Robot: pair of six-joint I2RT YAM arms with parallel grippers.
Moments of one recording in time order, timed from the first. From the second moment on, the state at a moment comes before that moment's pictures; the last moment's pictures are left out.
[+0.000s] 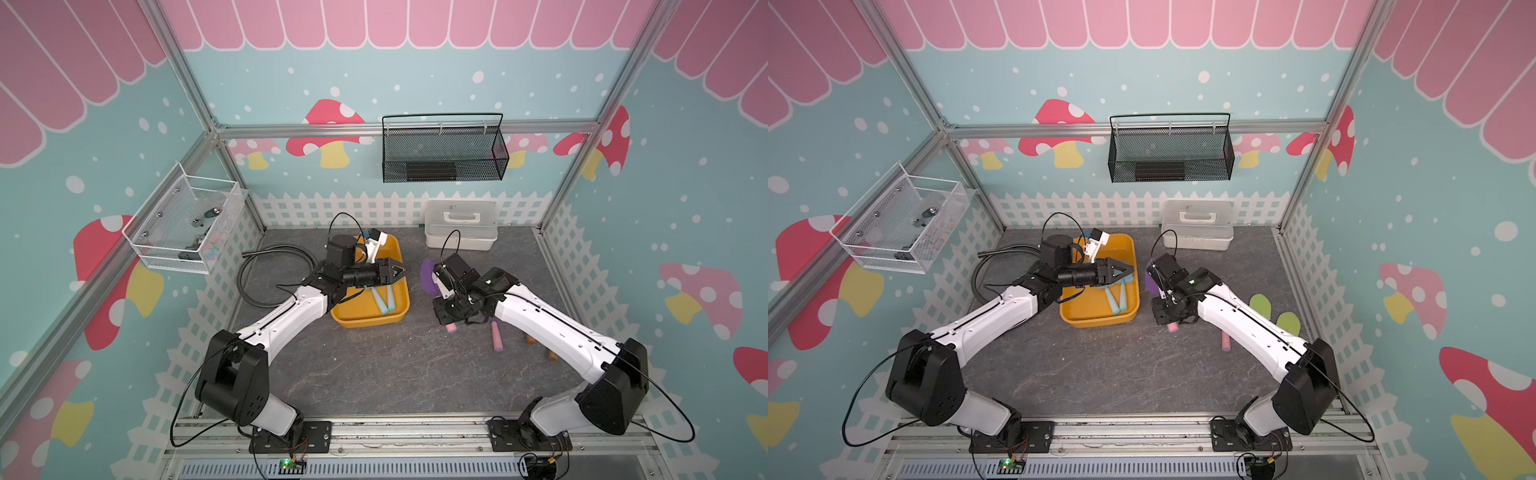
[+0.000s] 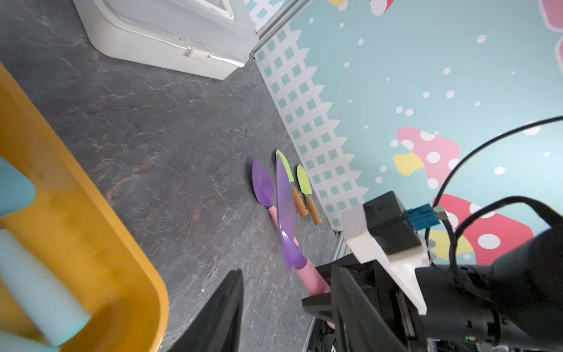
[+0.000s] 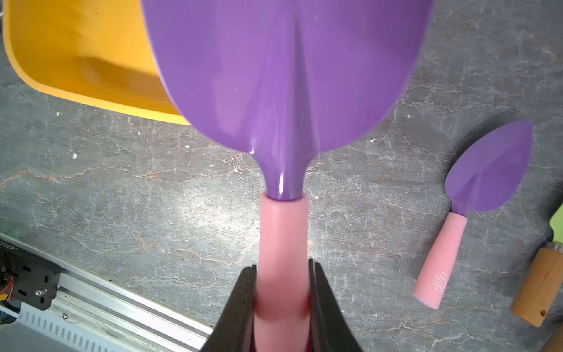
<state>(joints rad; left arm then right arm) -0.42 1.53 1.10 0.02 0.76 -0.65 0.72 1.49 1.37 -1.06 0.05 0.37</state>
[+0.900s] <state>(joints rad) -0.47 1.60 1.07 0.08 0.72 -0.70 0.79 1.60 1.49 -1.10 0.08 0.37</state>
